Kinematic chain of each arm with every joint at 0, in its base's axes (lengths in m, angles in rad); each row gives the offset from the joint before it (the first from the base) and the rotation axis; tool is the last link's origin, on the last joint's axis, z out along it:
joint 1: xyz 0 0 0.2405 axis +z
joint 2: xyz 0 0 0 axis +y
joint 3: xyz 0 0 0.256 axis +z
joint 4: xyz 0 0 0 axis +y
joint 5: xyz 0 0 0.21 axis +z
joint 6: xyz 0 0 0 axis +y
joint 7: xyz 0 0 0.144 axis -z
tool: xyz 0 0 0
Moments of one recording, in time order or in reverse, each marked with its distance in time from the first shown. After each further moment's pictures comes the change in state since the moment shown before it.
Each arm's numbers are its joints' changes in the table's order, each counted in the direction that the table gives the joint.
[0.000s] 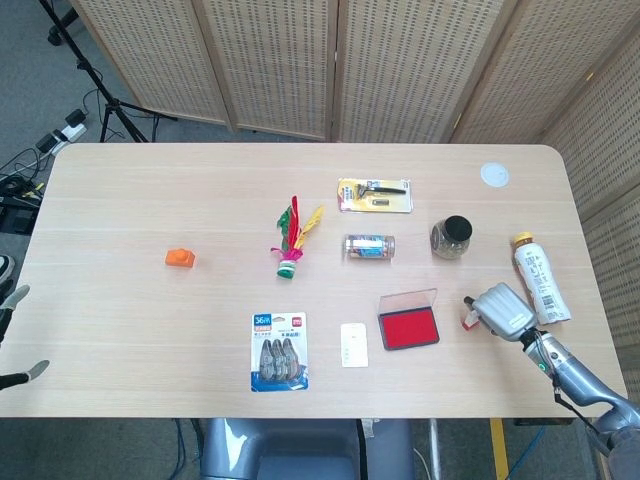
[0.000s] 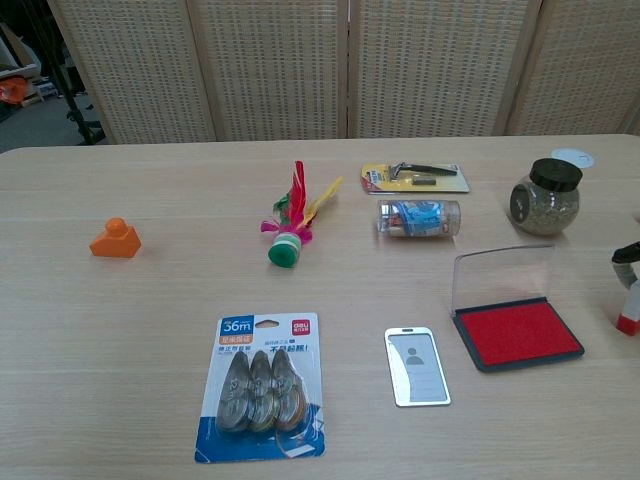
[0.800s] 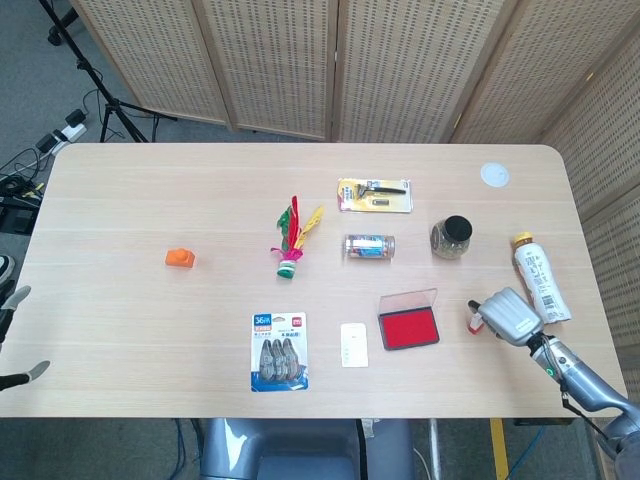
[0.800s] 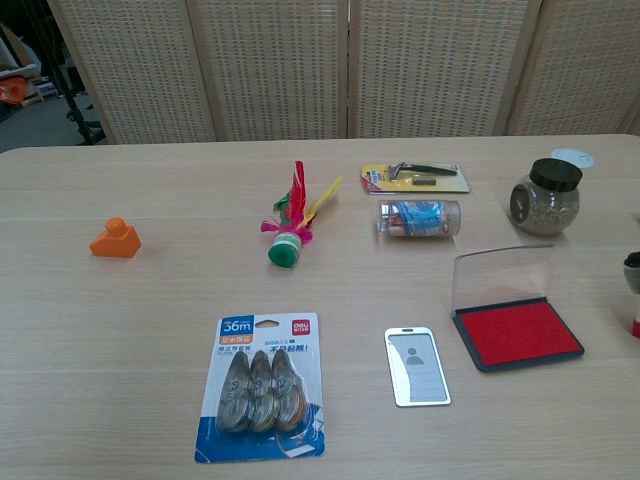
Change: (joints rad) left arm 0.000 -0.002 0.003 0.000 0.005 0.001 -0.006; right arm -0.022 0.019 -0.019 0.010 -0.011 0.015 -0.043
